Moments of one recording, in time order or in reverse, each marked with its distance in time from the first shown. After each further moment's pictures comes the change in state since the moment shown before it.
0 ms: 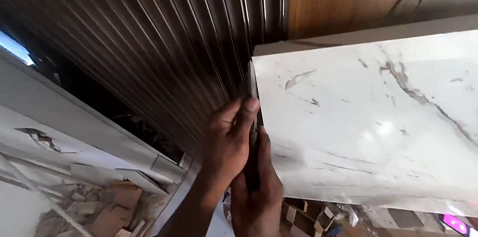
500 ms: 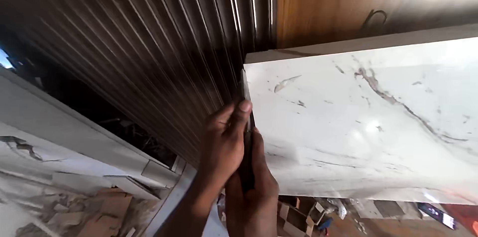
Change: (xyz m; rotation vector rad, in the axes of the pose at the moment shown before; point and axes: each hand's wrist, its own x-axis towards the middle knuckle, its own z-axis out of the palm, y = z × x) left_hand 0.002 0.014 0.005 0.048 0.038 -0.076; right_hand 0.004 -0.024 -0.013 -0.053 -0.048 0.094
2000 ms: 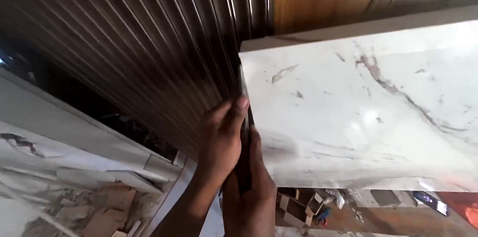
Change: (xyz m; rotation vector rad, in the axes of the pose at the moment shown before) left_hand -0.009 -0.003 -0.002 -0.057 -0.053 -0.089; right_hand -0.011 -0.004 -0.001 -0.058 0.006 0.058
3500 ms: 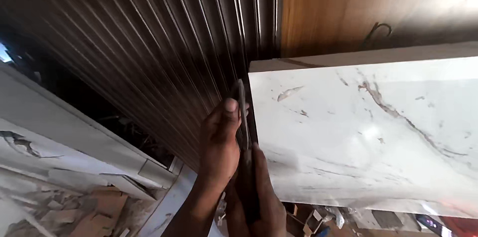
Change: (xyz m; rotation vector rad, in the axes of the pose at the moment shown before) left_hand 0.015 0.003 0.003 -0.290 0.049 0.027; right_hand 0.005 -0.007 -0.023 0.122 -0.139 -0.083
